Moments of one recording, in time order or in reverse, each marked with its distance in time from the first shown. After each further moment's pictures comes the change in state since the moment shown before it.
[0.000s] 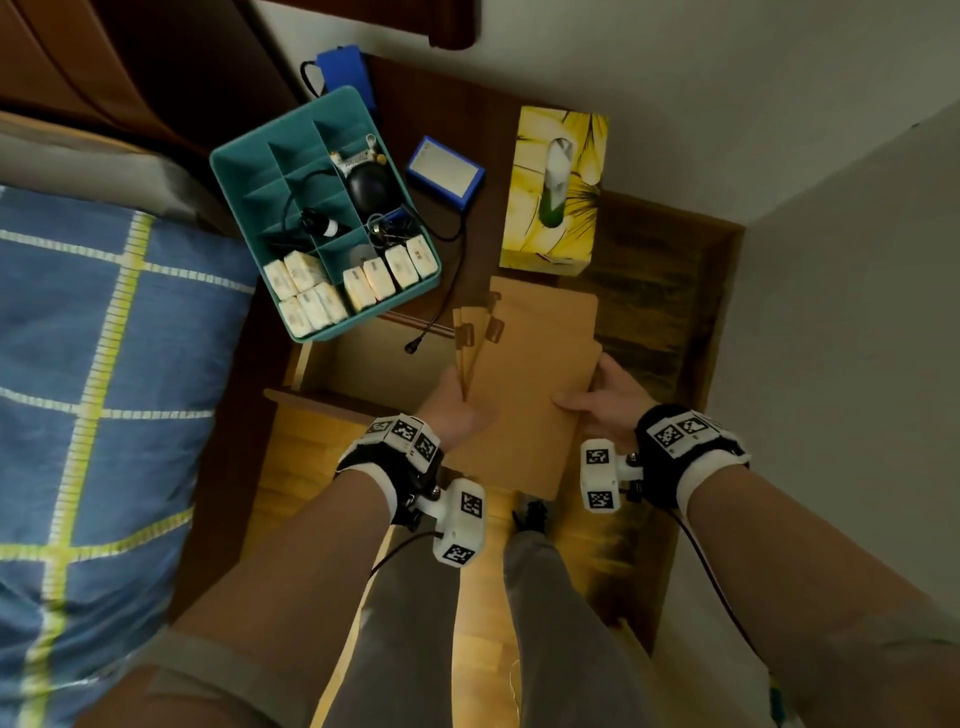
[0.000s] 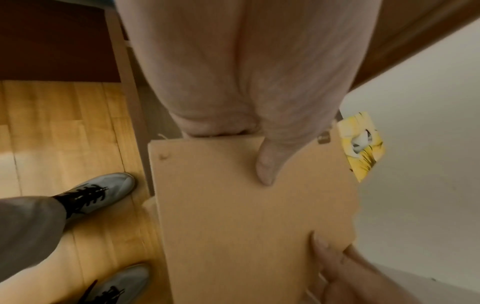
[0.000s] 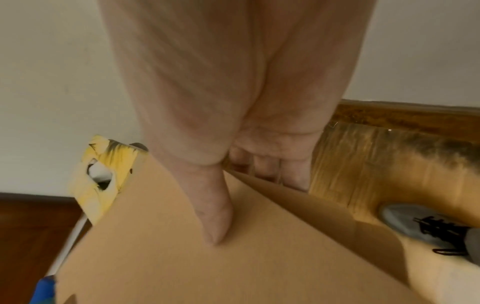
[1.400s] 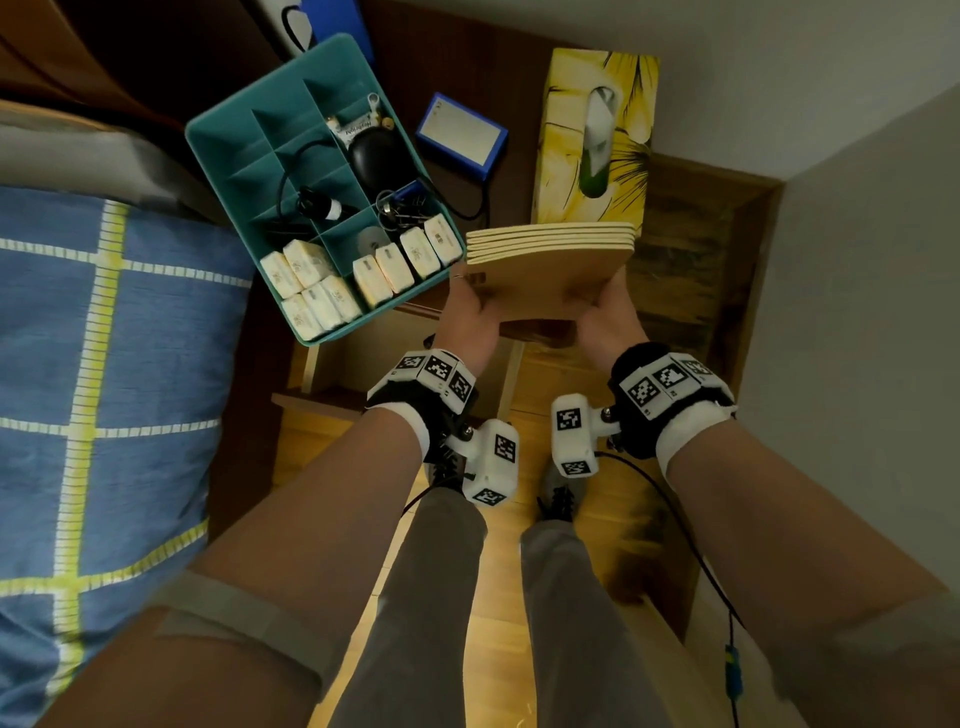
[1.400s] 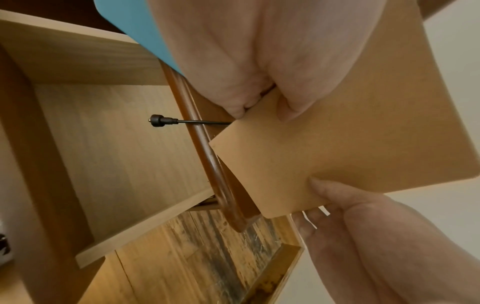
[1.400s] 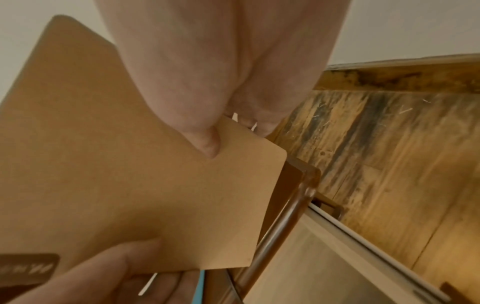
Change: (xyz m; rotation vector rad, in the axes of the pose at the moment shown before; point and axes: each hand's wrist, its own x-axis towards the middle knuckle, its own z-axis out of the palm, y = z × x) left_hand 0.075 0.039 -0.037 -0.033 0.294 0.431; right_hand 0.058 -0.056 0.069 -0.140 0.272 -0.385
